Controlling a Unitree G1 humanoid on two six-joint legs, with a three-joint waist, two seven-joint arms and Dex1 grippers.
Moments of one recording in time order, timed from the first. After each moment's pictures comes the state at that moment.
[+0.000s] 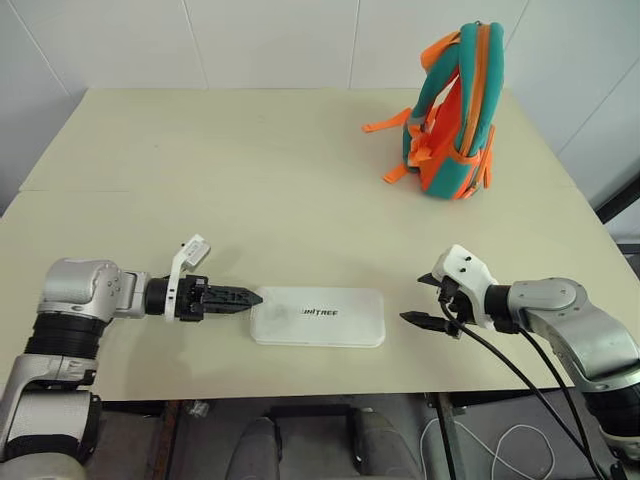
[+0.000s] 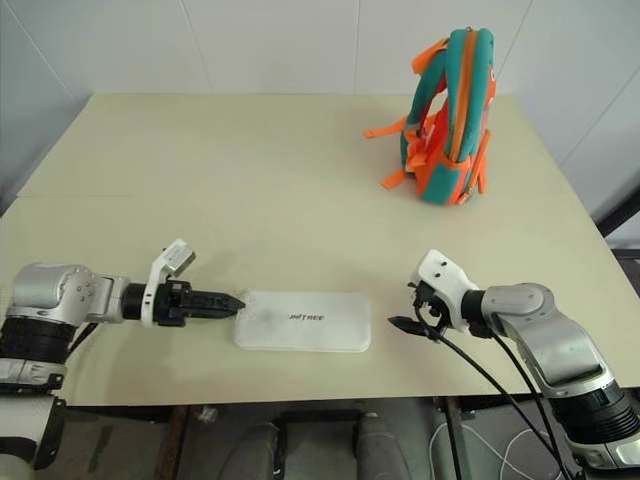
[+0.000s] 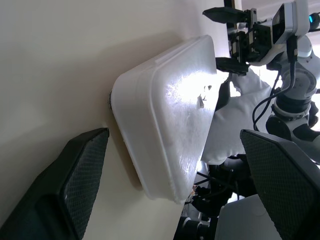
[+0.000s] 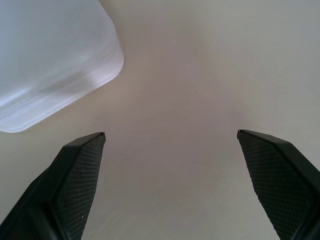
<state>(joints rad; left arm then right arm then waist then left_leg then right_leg) -0.64 0.78 -0.05 0.31 -0.67 1.44 -1.15 -0.32 -0.83 0.11 -0.31 0.30 0.75 0.87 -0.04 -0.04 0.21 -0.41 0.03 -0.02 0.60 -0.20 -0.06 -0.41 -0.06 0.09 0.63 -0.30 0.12</state>
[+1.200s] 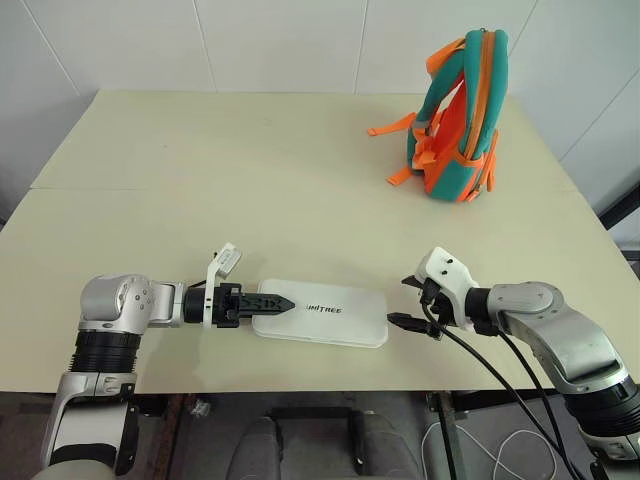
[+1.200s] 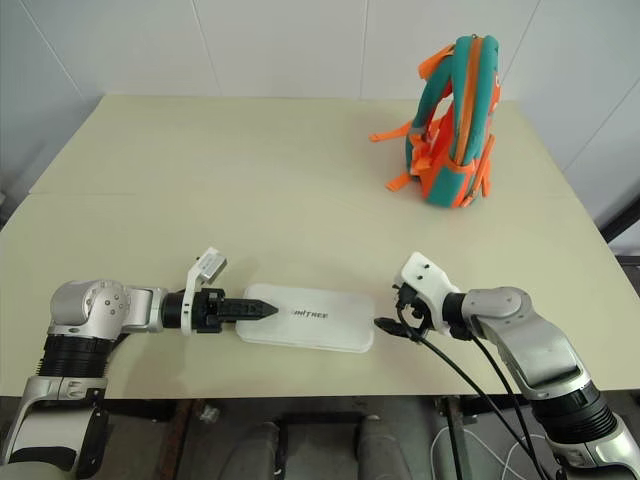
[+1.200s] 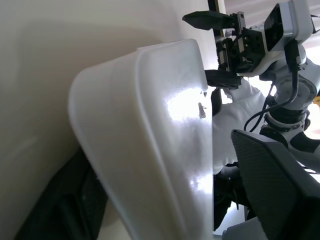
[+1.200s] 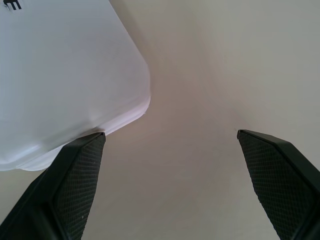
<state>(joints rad) -0.56 0.60 0.06 0.18 -0.71 1.46 -0.93 -0.33 -0.76 0.15 -0.33 0.30 0.79 0.82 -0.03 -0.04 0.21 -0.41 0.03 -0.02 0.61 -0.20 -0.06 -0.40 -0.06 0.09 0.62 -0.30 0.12</state>
